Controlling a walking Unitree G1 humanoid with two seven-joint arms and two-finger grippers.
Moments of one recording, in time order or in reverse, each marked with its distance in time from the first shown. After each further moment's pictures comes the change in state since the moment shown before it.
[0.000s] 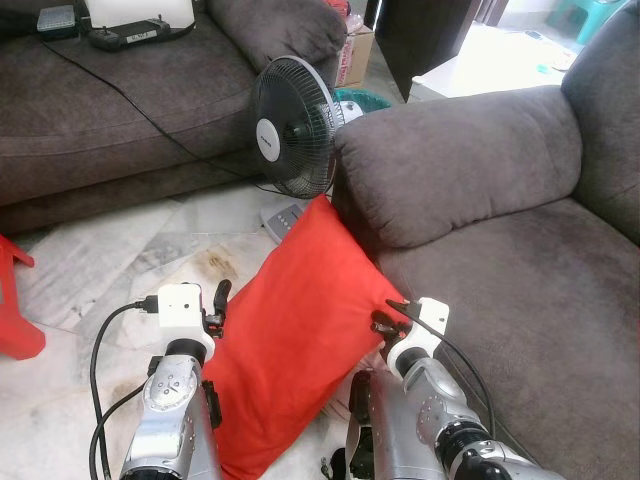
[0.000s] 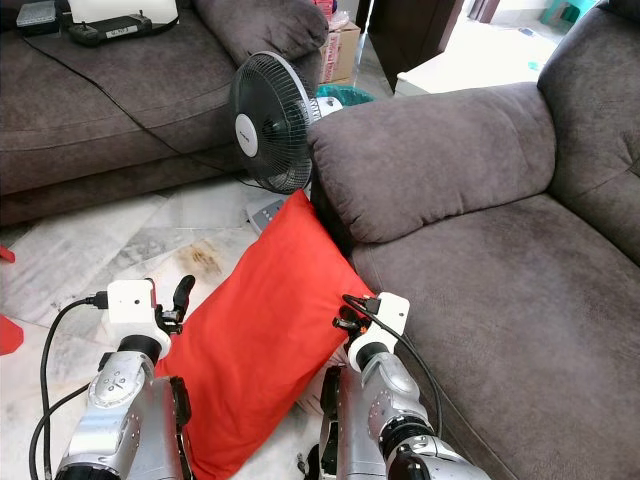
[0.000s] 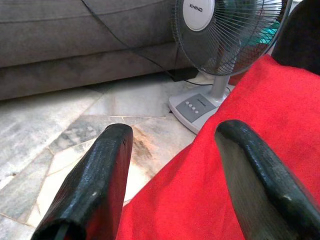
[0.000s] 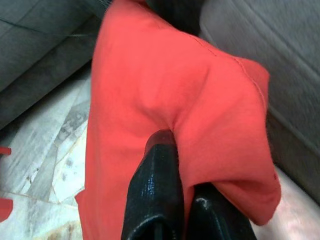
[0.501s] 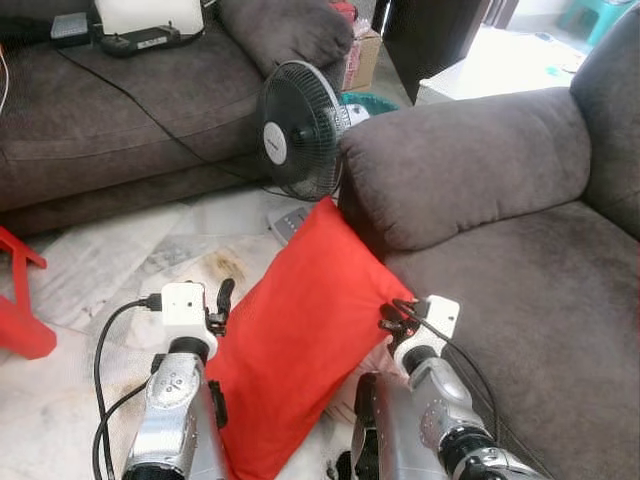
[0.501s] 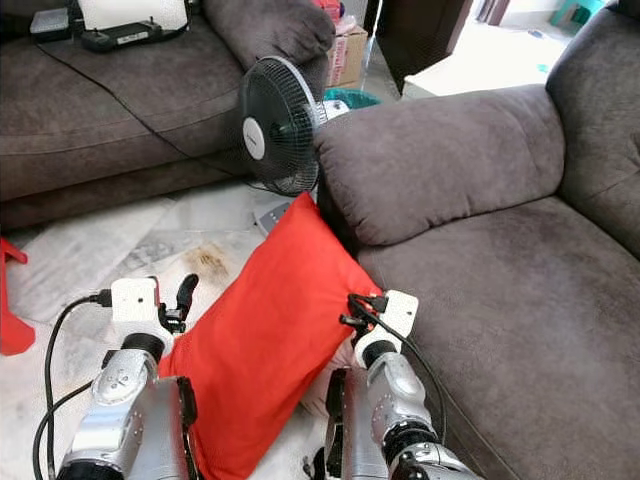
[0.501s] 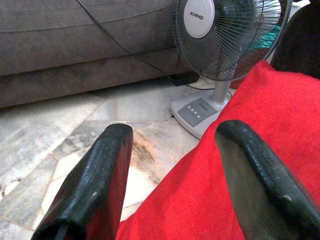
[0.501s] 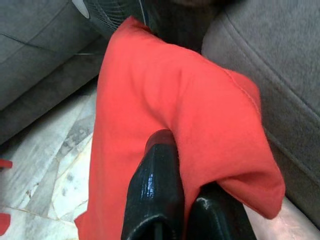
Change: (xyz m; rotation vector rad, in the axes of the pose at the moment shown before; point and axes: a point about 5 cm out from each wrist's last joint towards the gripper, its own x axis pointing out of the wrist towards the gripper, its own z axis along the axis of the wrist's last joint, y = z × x) left arm 0.003 -0.003 -0.002 -0.001 0.009 -0.017; right arm -0.005 -0.006 0.003 -0.011 -0.067 -0.016
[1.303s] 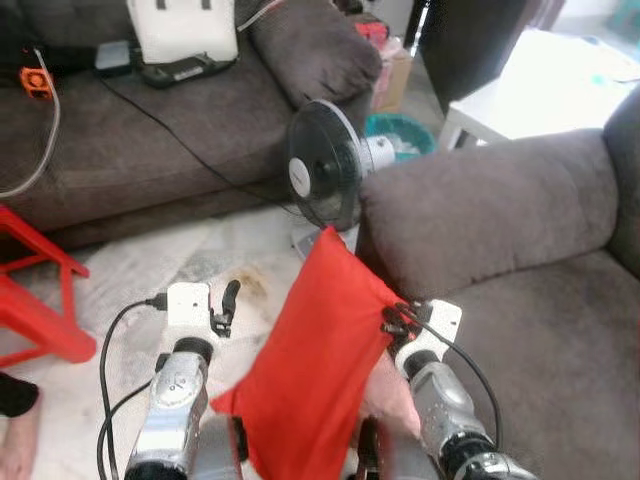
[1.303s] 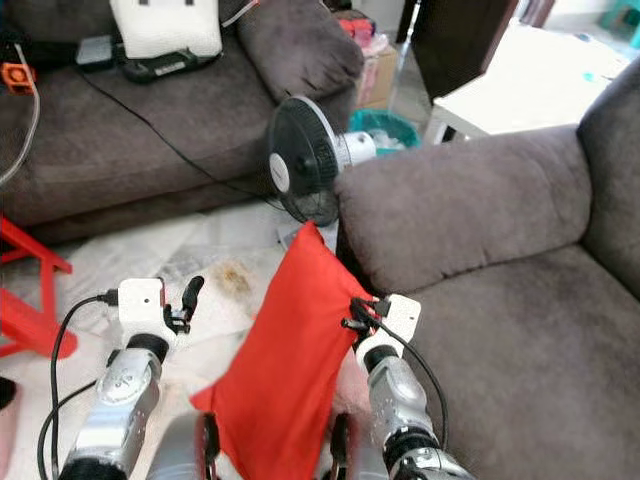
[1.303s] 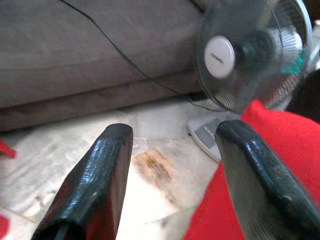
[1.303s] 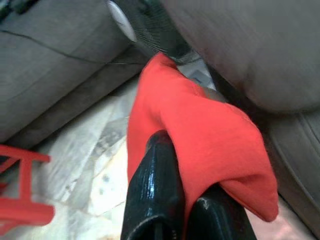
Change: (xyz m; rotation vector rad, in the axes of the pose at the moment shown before) left arm 0.003 -0.004 0.001 0.003 -0.006 -0.026; right arm -0.004 -0.004 -0.005 0.018 0.000 -0.009
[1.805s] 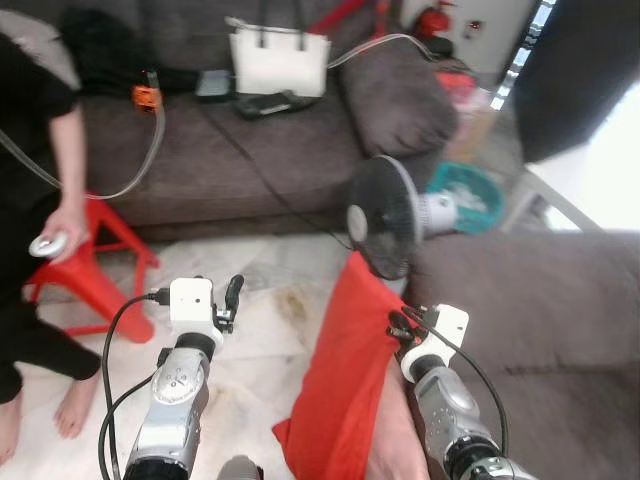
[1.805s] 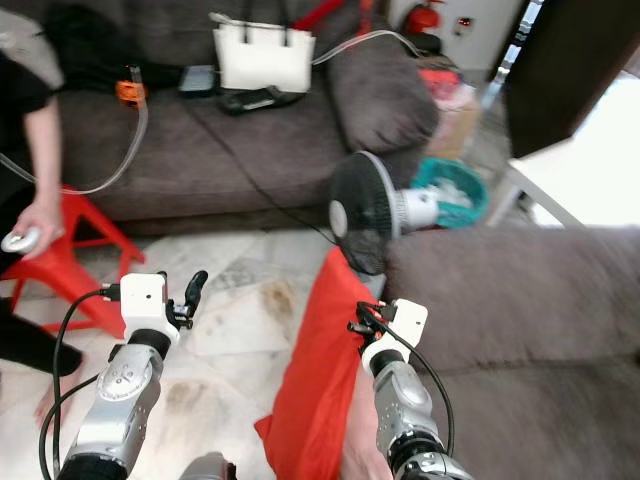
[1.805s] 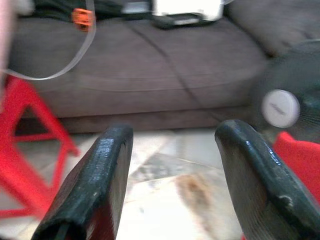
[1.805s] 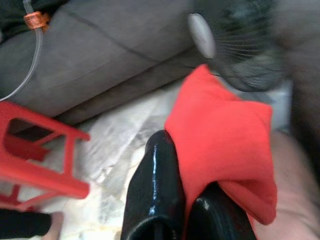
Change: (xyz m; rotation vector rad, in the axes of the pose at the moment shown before) left arm 0.002 0.002 0.003 0.013 -0.018 -0.017; right arm -0.002 -0.006 0.001 0.000 -0.003 -0.024
